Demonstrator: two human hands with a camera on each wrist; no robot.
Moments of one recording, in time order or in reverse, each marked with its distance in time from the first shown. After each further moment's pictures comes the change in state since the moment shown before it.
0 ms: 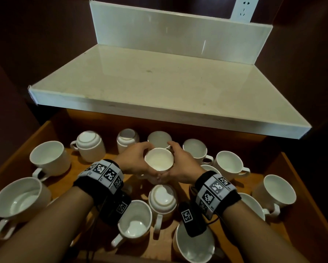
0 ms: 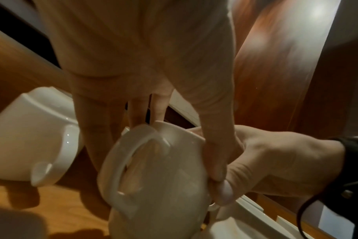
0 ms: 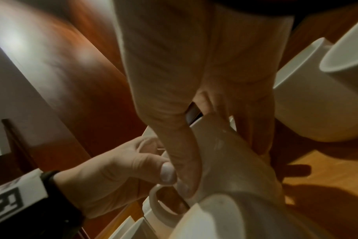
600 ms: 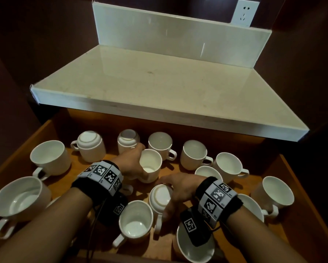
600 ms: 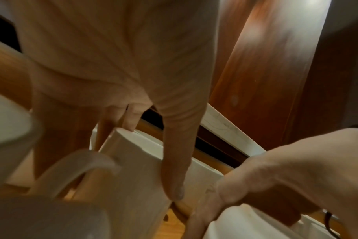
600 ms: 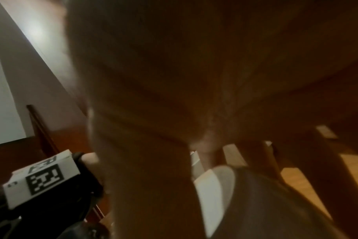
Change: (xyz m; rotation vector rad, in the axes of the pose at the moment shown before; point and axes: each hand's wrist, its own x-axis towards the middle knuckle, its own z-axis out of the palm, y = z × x) left_hand -0.003 -0.014 -0.001 0.132 -0.077 -0.156; right_hand -0.026 -0.015 -0.002 -0.206 -0.629 0.166
